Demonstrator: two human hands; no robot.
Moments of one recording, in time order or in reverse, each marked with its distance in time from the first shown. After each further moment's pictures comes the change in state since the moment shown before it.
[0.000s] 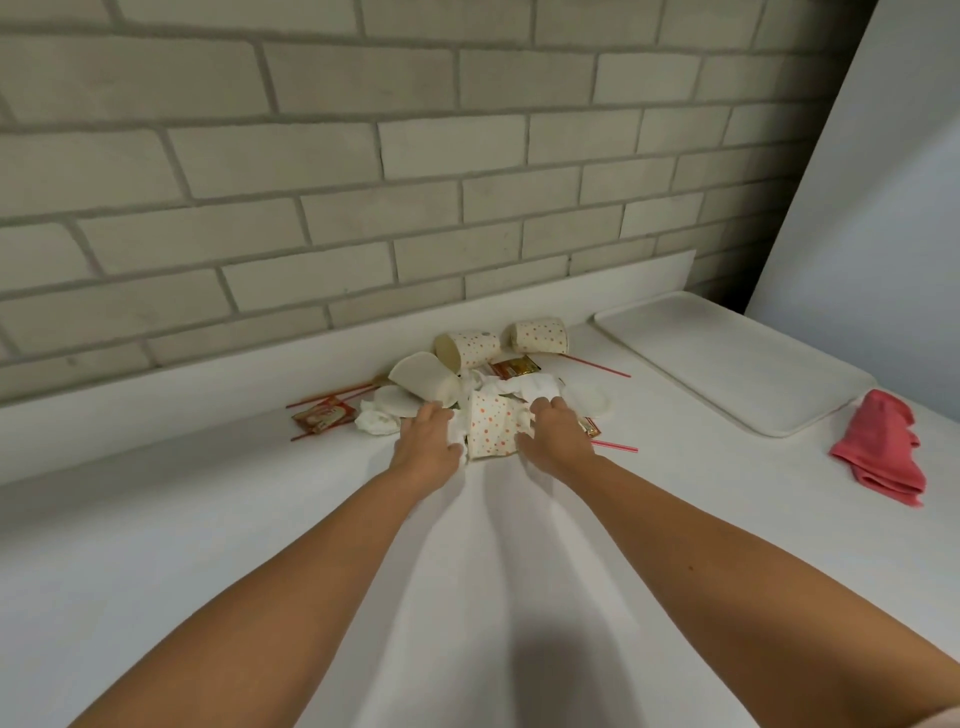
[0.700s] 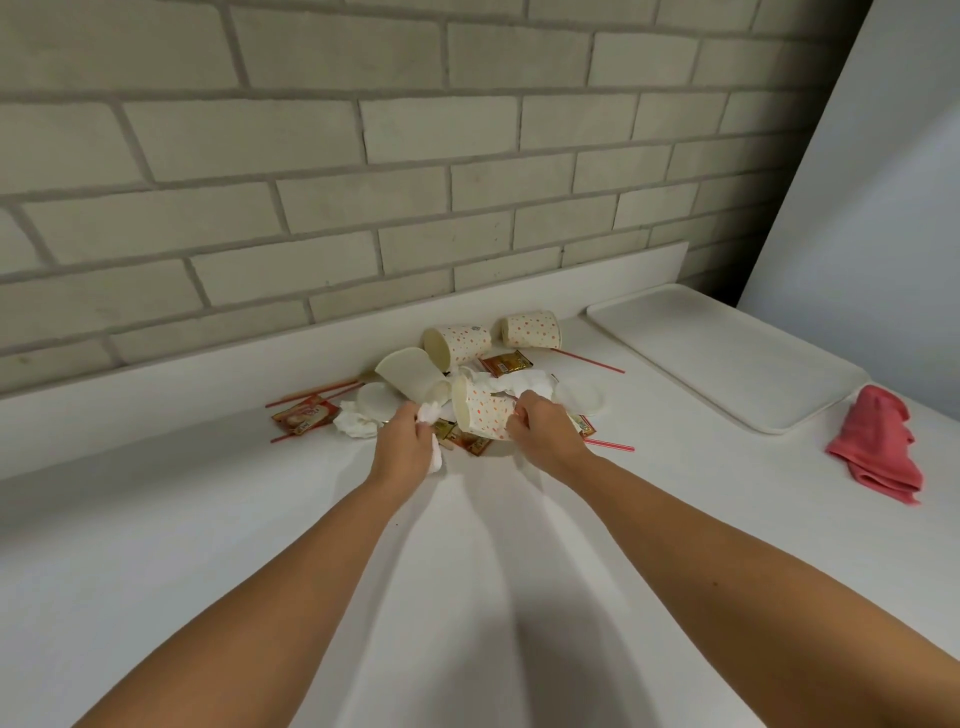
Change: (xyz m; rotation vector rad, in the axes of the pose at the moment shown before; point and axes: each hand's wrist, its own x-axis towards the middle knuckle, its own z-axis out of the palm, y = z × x) left_hand 0.007 -0.008 0.003 -0.411 0.205 -0.101; right_hand 0.001 -0.004 -0.005 0.204 0.030 -0.090
